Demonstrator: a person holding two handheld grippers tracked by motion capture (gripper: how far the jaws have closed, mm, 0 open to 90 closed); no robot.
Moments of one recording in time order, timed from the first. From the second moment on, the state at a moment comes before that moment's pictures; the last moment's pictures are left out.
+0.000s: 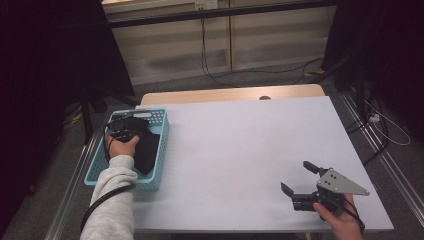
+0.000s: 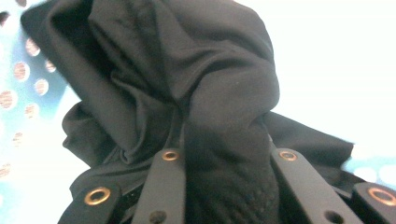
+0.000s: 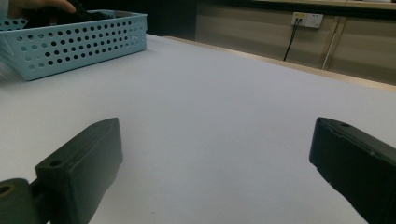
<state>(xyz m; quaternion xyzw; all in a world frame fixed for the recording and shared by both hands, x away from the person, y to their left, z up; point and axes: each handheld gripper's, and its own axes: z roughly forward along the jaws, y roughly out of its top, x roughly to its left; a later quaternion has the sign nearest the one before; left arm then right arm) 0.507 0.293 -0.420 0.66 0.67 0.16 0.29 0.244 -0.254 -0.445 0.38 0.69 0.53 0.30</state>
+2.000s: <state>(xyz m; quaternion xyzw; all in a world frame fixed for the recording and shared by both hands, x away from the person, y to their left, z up) 0.461 0.171 -0.238 0.76 0.43 0.11 0.48 0.246 -0.248 -0.445 0.37 0.70 0.53 0.30</state>
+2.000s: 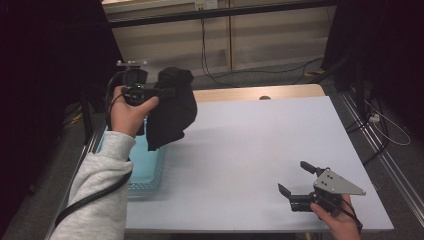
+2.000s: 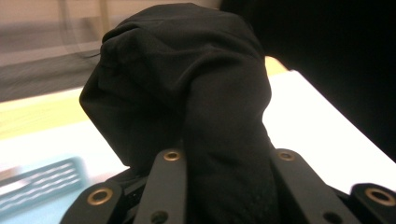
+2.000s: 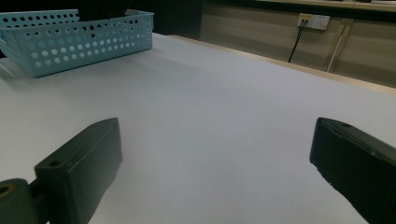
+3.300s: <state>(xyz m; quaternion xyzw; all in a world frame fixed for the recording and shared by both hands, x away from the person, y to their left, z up) 0.424 0.084 -0.383 0.82 0.36 0.01 0.45 0.248 -0.249 -0.448 0.38 0.70 0.53 0.29</state>
